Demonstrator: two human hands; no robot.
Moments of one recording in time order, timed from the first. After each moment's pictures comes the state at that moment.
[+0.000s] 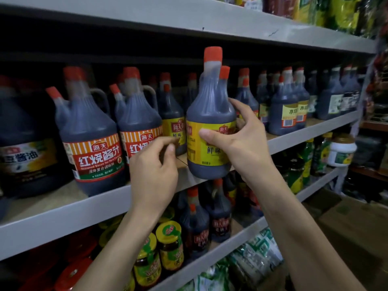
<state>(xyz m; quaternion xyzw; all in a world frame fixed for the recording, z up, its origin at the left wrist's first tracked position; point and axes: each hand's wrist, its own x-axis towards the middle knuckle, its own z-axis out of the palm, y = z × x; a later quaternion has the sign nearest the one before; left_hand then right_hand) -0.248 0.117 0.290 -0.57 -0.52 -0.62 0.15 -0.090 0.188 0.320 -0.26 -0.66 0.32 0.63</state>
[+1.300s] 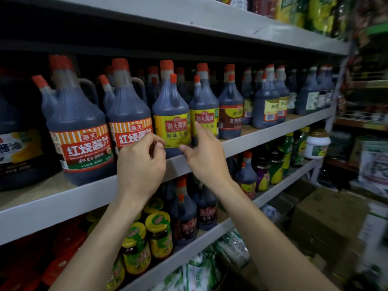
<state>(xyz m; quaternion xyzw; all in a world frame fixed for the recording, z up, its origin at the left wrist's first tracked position) -0.258 0.117 0.283 -0.61 -0.53 -0.56 0.19 -0.125 0.193 0.276 -0.40 -0.77 0.08 0.49</state>
